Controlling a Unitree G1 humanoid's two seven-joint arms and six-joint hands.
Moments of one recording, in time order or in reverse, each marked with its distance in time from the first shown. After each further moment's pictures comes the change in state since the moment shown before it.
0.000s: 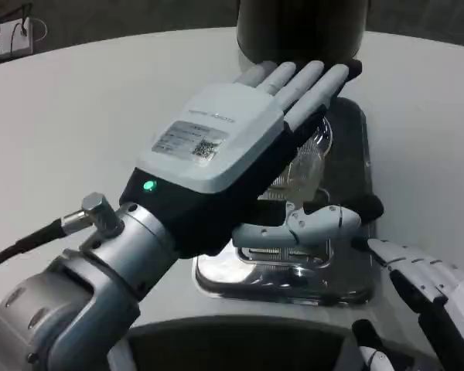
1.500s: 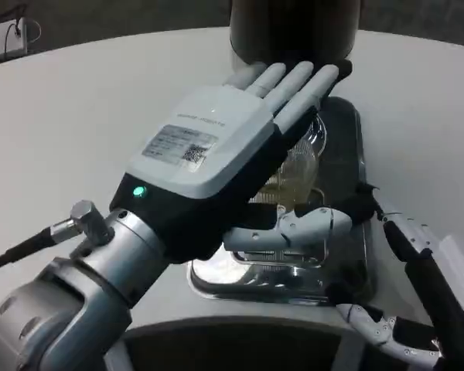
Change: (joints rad) left arm 0.038 -0.003 0.026 -0.016 0.009 -0.015 0.017; right arm -0.242 0.027 0.068 0.114 0.101 0.152 0.050
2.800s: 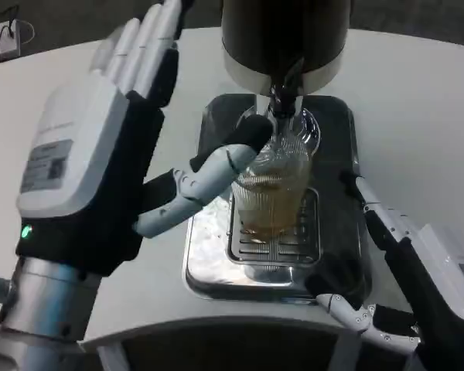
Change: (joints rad) left arm 0.245 -0.241 0.176 -0.082 -0.030 -0.006 0.321; right arm -0.076 0.007 0.051 0.041 0.019 0.031 0.003
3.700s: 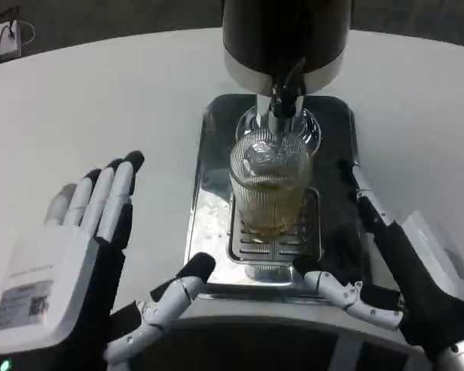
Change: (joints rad) left arm 0.445 -0.015 -0.003 0.020 0.176 -0.056 0.108; right arm -0.123 0.038 0.021 0.125 0.139 0.050 0.016
